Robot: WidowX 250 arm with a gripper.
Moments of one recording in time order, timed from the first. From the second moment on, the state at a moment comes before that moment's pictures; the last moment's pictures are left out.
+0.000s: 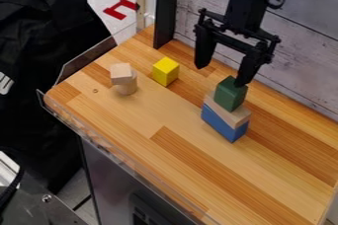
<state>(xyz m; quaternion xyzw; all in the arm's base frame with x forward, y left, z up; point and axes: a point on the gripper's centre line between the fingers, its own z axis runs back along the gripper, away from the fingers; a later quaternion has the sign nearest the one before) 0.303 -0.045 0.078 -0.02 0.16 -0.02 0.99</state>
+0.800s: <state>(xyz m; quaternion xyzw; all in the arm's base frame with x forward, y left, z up) 0.300 -0.049 0.056 -0.01 0.19 -0.03 0.98</state>
